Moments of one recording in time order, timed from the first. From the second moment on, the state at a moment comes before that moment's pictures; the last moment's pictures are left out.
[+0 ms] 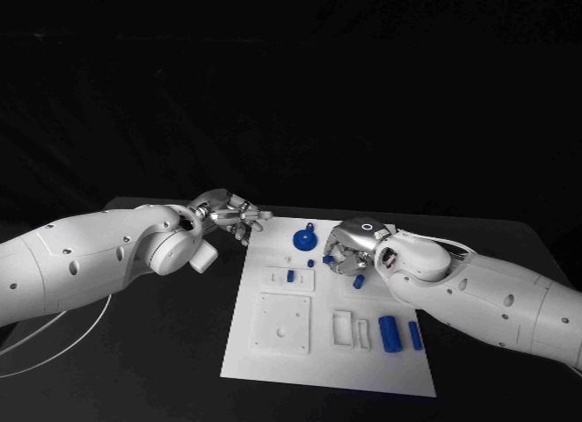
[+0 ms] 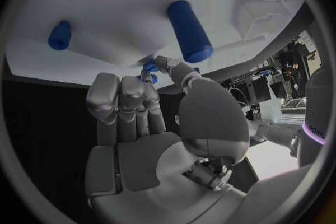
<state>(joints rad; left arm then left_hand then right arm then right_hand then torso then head) 1.40 -0.76 -0.20 1.30 -0.38 -0.16 0.06 1.28 0.03 -0.07 0.05 0.12 1.11 0.09 0.07 0.15 1.45 0.00 0.13 0.07 1.35 -0.07 0.95 0.55 0.03 1.35 -0.09 0.11 1.31 1.14 -0.59 0.00 1.26 -1.83 -0.26 -0.09 1.12 -0.16 0.54 -0.17 0.51 1.21 0.07 0.06 0.07 1.25 -0.02 1.19 1.18 1.45 -0.08 1.00 1.12 0.07 1.47 -0.10 1.00 1.31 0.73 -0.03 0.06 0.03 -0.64</state>
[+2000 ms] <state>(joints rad) 1.40 -0.59 -0.20 1.22 -0.37 0.04 -0.06 1.15 0.01 -0.04 0.13 0.25 1.14 0.06 0.07 0.31 1.47 -0.01 0.18 0.09 1.35 -0.08 1.08 0.58 0.03 1.31 -0.10 0.28 1.31 1.16 -0.64 0.13 1.47 -1.76 -0.23 -0.13 1.13 -0.17 0.53 -0.15 0.51 1.21 0.07 0.06 0.06 1.25 -0.02 1.19 1.18 1.45 -0.08 1.00 1.12 0.07 1.47 -0.10 1.00 1.31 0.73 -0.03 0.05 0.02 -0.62</state>
